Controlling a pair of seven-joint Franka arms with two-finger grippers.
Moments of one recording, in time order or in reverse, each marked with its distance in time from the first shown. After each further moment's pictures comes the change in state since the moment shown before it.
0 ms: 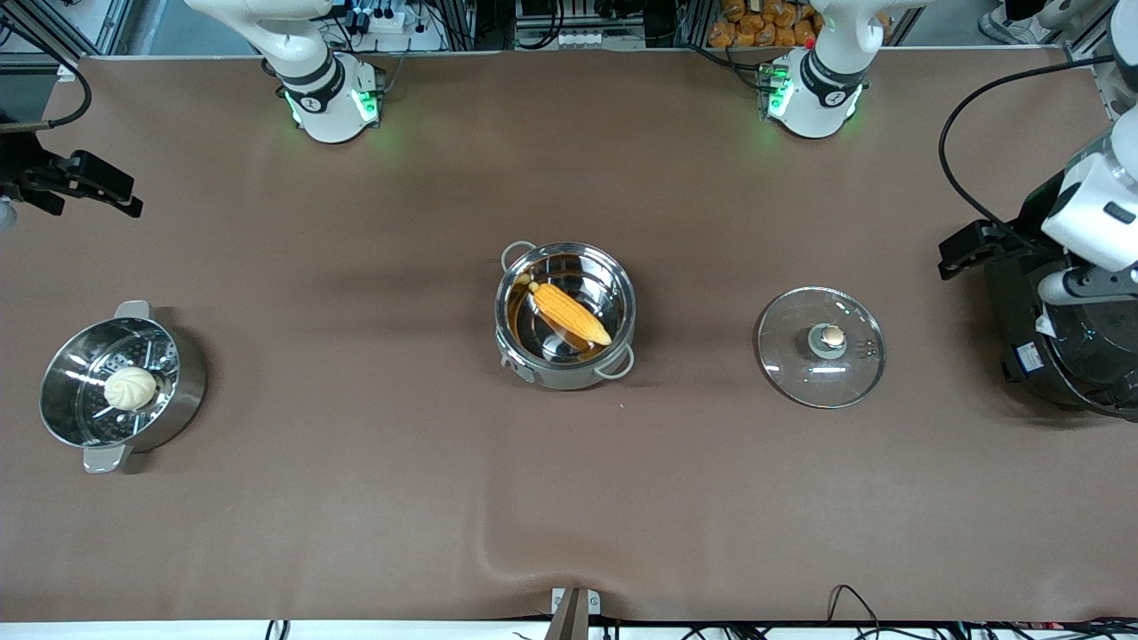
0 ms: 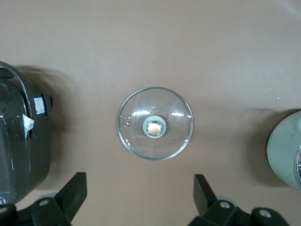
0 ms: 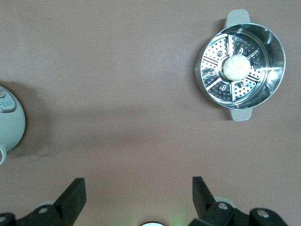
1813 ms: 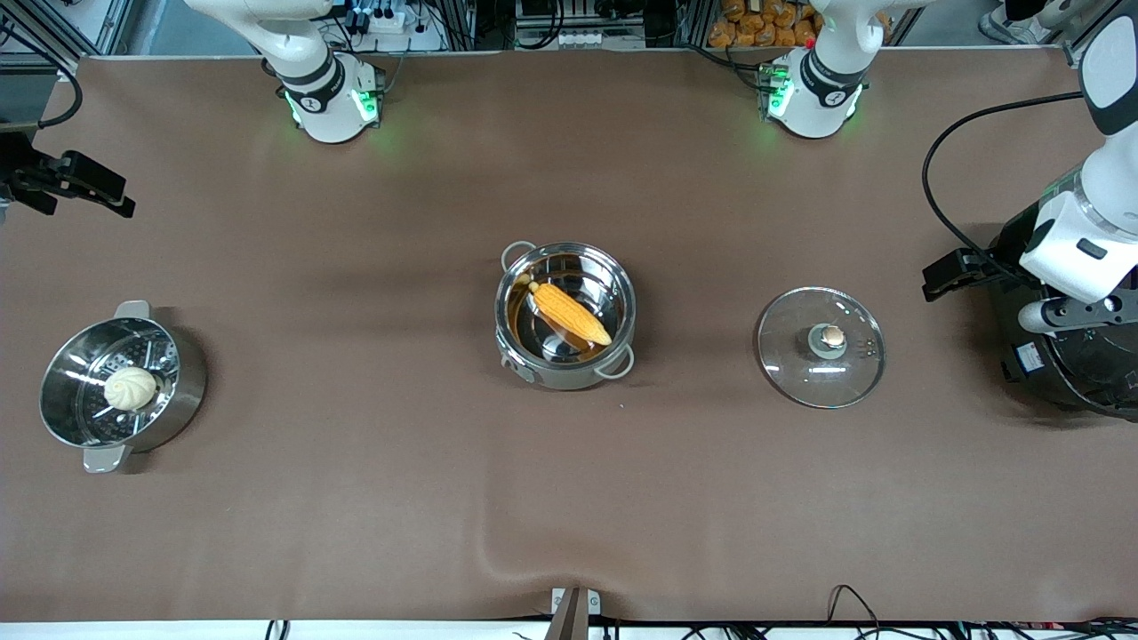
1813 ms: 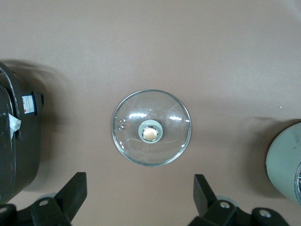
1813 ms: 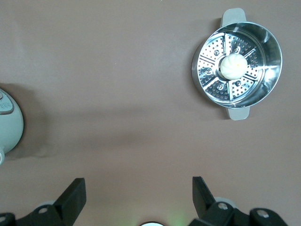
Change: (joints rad) left arm -0.002 0.052 -0.006 -0.022 0.000 0.047 -0.056; right arm 0.000 0.000 -0.015 0.000 0.000 0.000 -0.002
